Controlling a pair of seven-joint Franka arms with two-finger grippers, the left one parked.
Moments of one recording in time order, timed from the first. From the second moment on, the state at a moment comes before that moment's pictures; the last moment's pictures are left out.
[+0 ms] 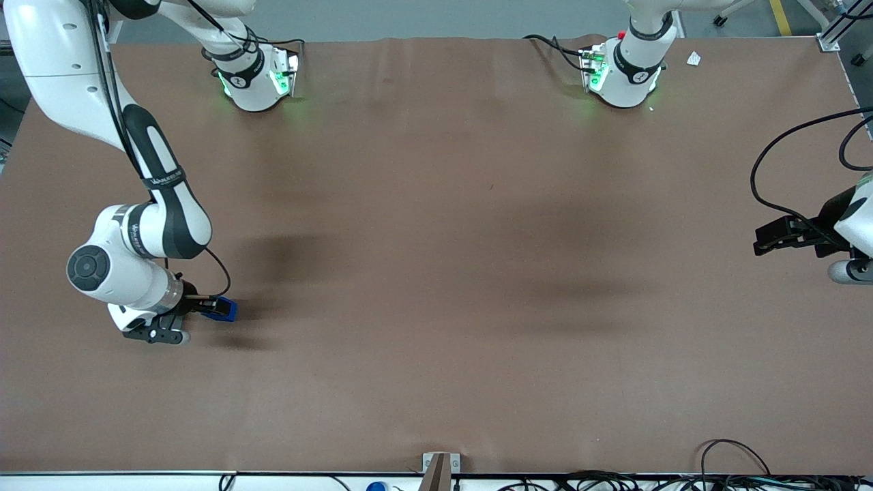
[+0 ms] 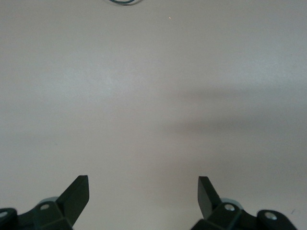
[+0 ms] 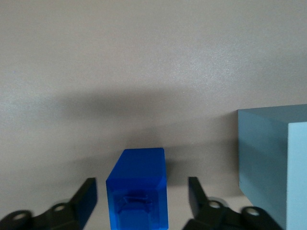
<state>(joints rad) -0.08 0.59 0.07 -1.78 -0.02 2.36 0.13</state>
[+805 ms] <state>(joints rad) -0.11 0.57 0.07 -1.65 -0.02 2.10 0.12</state>
